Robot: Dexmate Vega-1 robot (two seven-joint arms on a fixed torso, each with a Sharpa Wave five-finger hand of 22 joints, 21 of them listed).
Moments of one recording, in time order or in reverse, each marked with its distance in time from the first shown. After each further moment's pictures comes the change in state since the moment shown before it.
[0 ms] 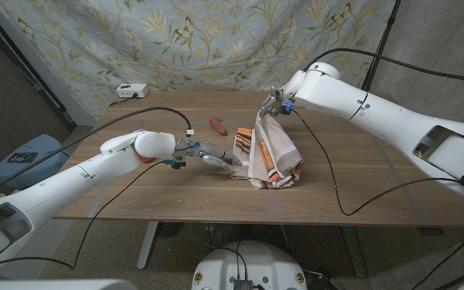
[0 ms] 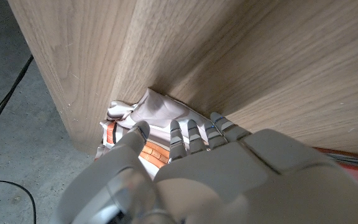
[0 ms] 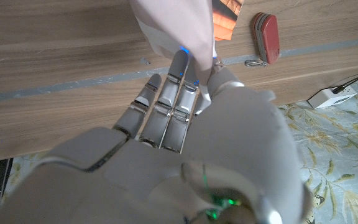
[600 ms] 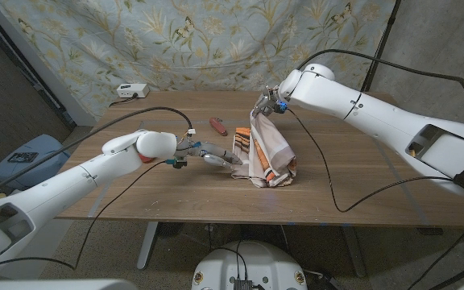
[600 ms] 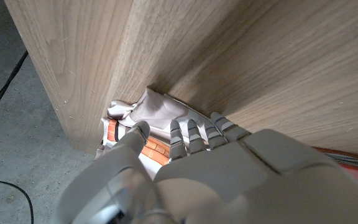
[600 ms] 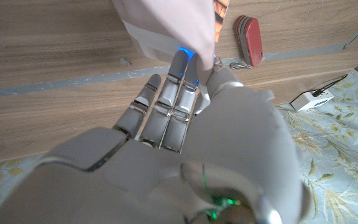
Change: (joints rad) left arm 0.001 -0.006 0.005 -0.013 0.000 0.027 0.003; left_hand 0.000 0.000 0.000 0.000 0.000 0.000 0.000 0.000 0.000 0.000 0.000 0.000 0.000 0.000 0.000 0.000 0.000 -0.002 0.002 0.005 0.000; right arm -0.004 0.031 0.000 0.056 -0.044 0.103 0.073; right_hand 0.005 0.005 -0.010 -0.001 -0.001 0.006 0.006 -0.005 0.000 0.000 0.004 -0.003 -0.003 0.000 0.000 -0.005 0.005 -0.004 0.004 0.000 0.000
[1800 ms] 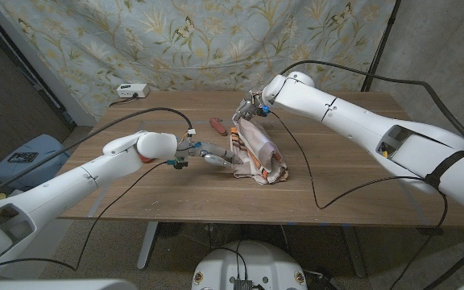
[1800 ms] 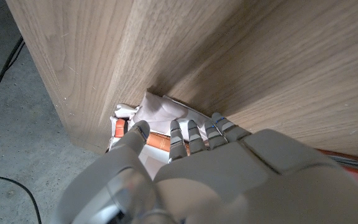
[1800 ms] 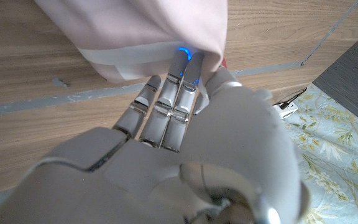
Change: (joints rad) left arm 0.003 -0.004 0.004 0.006 -0.017 -0.002 0.005; left_hand 0.002 0.002 -0.002 -0.010 0.000 0.000 0.000 0.000 0.000 0.000 0.000 0.000 0.000 0.000 0.000 0.000 -0.001 0.000 0.000 -0.004 0.000; right arm 0.001 0.169 -0.010 0.287 -0.055 0.231 0.117; right_hand 0.012 0.004 -0.011 0.000 -0.007 -0.004 0.004 -0.006 0.005 -0.008 0.004 -0.001 -0.003 0.000 0.000 0.000 0.014 0.000 0.000 0.000 0.000
